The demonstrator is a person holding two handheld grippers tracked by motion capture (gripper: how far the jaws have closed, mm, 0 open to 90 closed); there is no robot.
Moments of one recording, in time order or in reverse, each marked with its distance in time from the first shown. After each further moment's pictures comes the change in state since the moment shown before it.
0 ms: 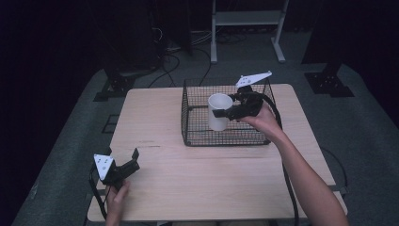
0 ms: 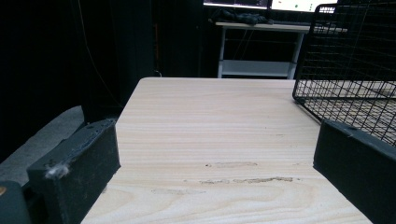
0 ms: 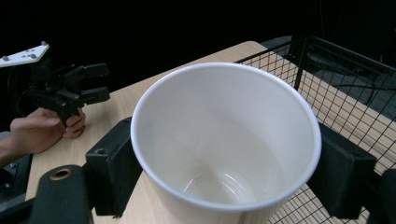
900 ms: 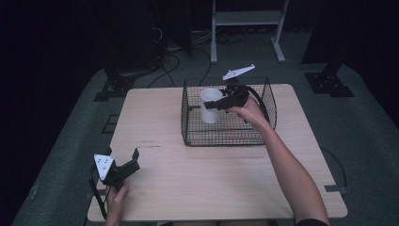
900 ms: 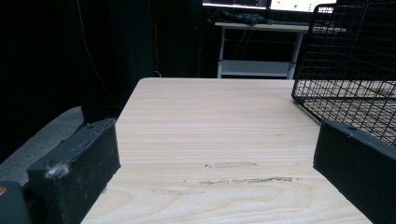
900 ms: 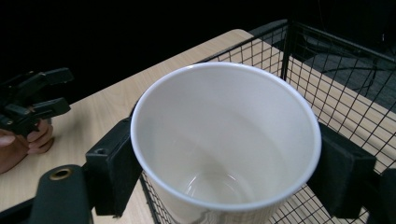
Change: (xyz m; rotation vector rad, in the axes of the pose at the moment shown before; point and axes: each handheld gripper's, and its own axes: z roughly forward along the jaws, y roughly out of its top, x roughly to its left) left arm 0.000 0.000 0.000 -0.004 -0.003 0.002; right arm -0.039 0.009 0.051 0.051 -0.011 0.064
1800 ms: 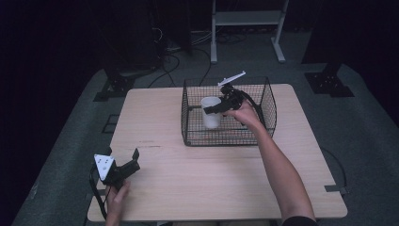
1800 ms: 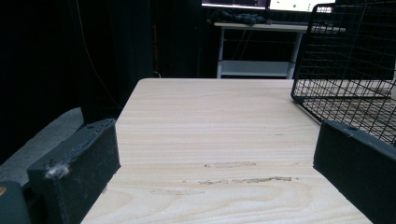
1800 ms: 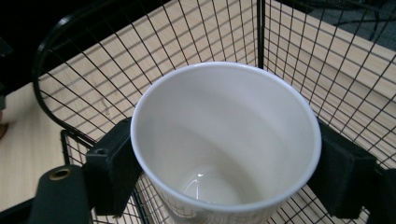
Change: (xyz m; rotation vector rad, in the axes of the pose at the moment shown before) left arm 0.000 0.000 0.000 -0.001 0.000 0.001; right arm -0.036 -0.025 0.042 0.126 -0.034 0.079
